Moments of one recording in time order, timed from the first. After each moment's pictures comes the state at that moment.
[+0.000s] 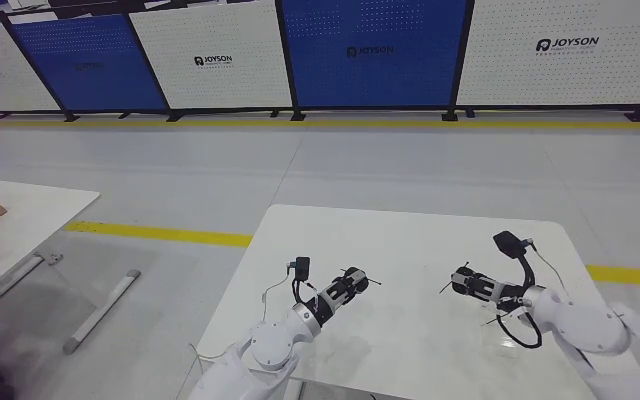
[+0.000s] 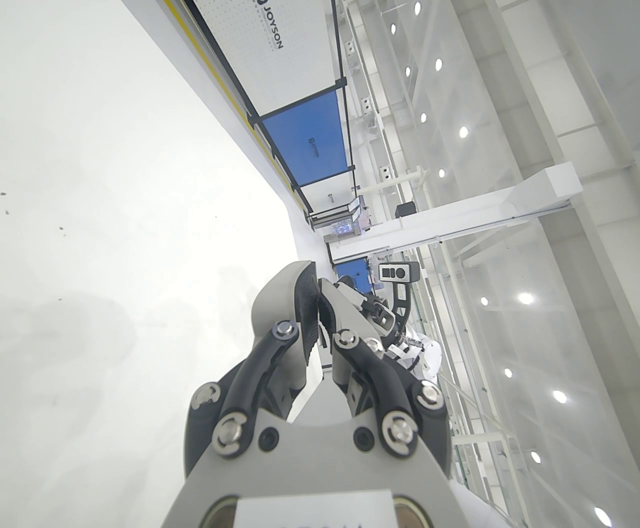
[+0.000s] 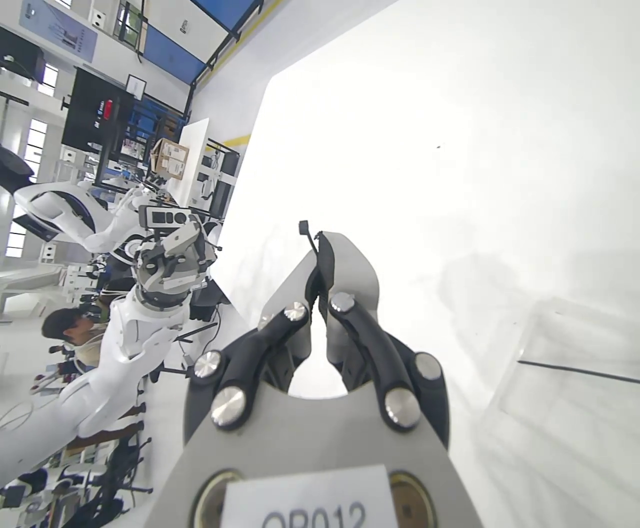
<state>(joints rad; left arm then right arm) 1.45 -1.15 -1.07 -1.65 -0.20 -0.13 -0.15 -1.07 -0.83 0.99 -1.61 0.04 0.07 0.69</state>
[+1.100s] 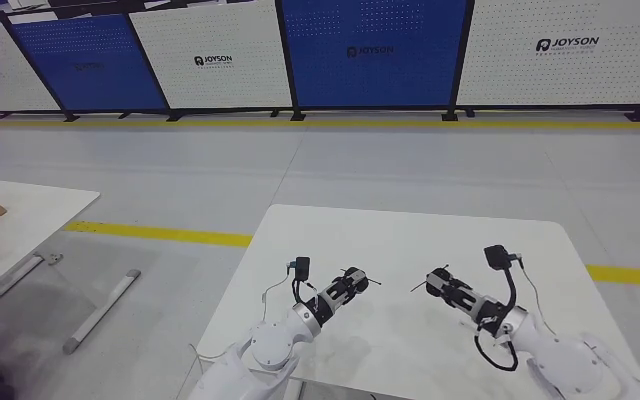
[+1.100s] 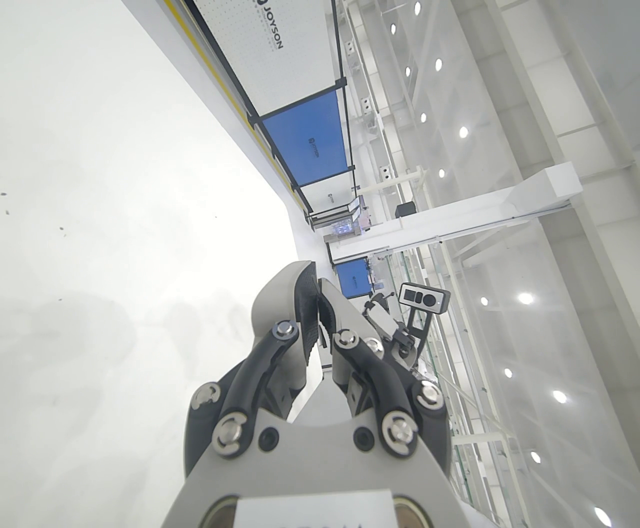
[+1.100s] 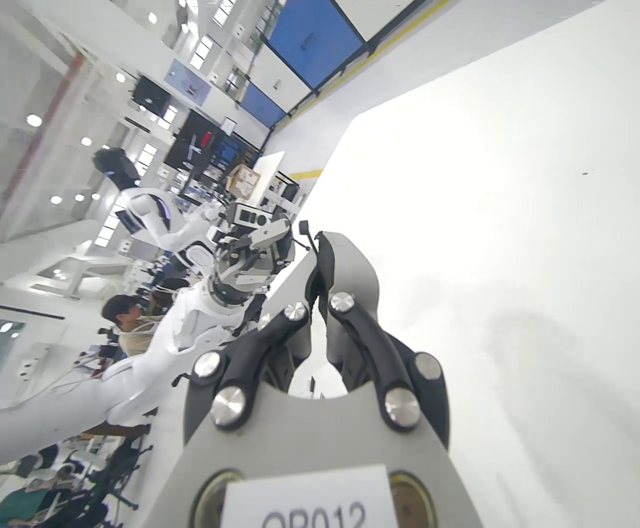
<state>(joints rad) 1.45 -1.15 -1.07 -1.65 -0.20 -0.13 -0.15 -1.26 -0.86 1.03 -1.75 0.10 -0.12 0.44</state>
